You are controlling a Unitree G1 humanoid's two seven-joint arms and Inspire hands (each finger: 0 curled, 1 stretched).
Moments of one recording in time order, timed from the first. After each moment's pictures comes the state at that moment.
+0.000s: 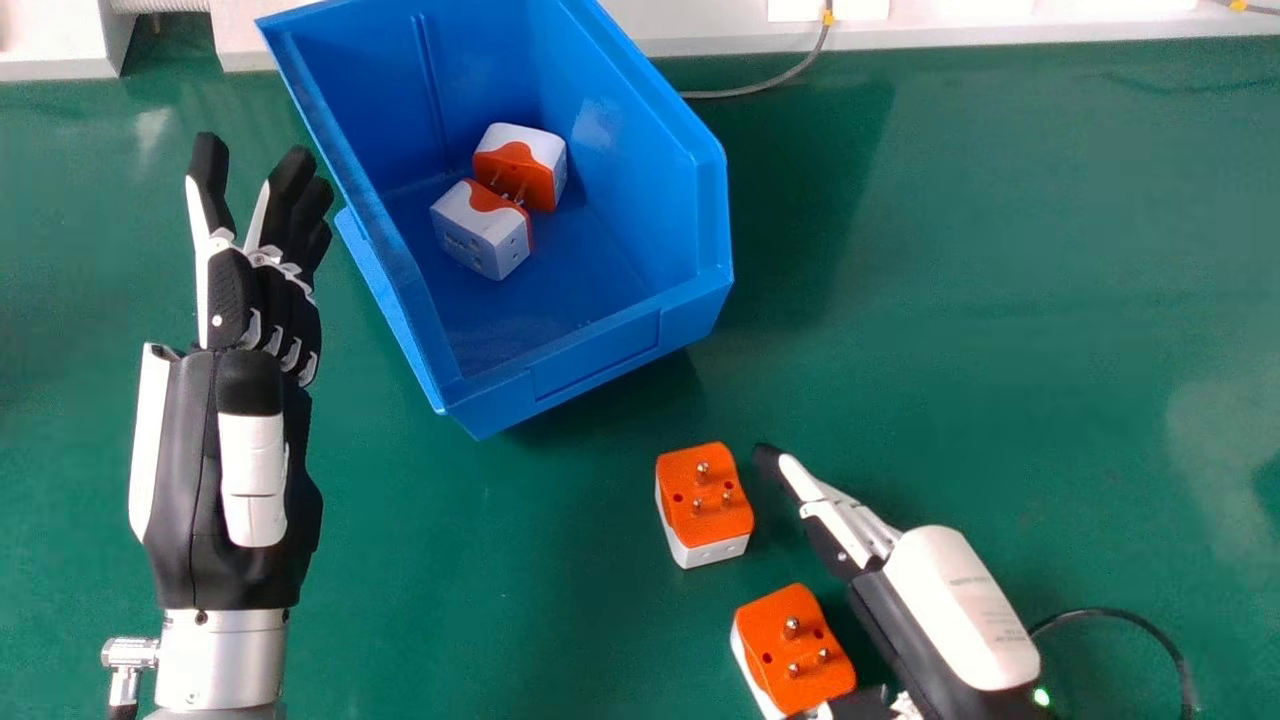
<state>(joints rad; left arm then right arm) 0.11 0.10 0.17 0.25 -0.30 -0.84 -0.36 0.10 -0.36 0.30 0.56 -0.81 -0.74 -0.53</state>
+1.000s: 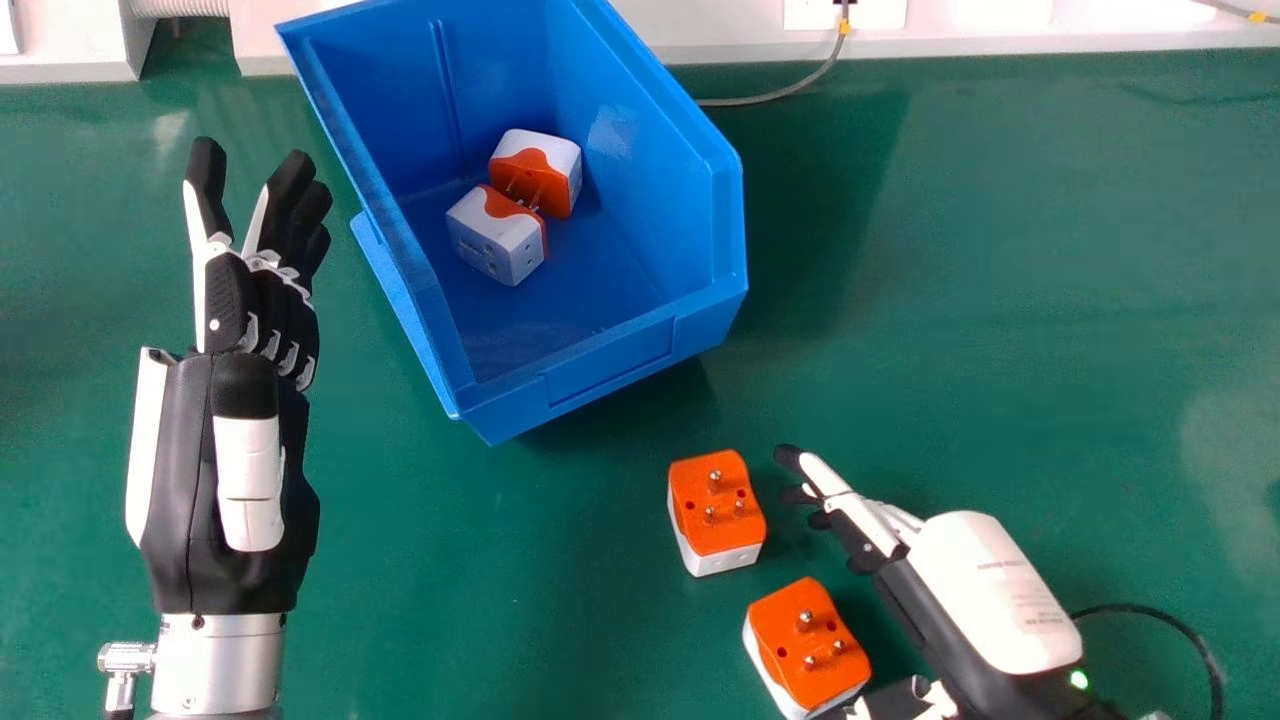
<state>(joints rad) 0.12 0.10 0.17 0.24 -0.30 -0.84 -0.37 0.18 -0.46 0.31 0.36 -0.74 -0.58 -0.42</state>
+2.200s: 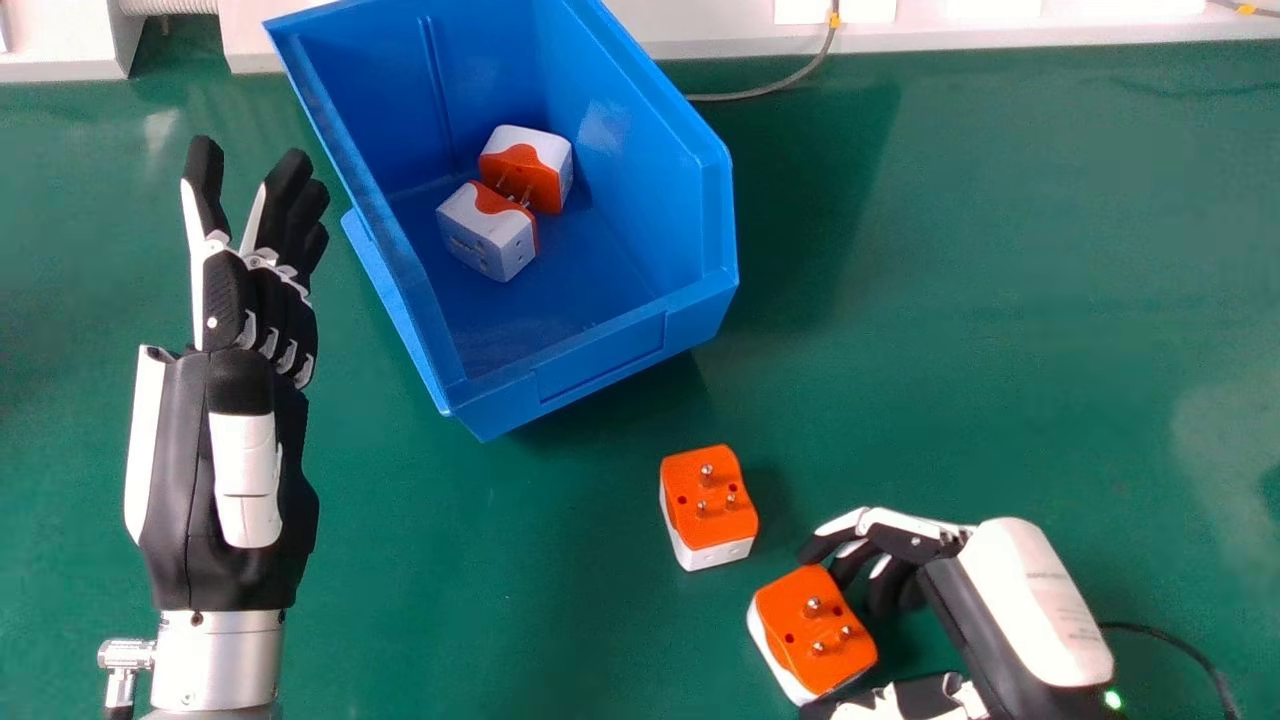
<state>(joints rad) 0.11 0.10 0.18 0.25 -0.31 -0.84 -0.37 0.15 -0.44 0.28 0.50 -0.71 -0.71 -0.56</state>
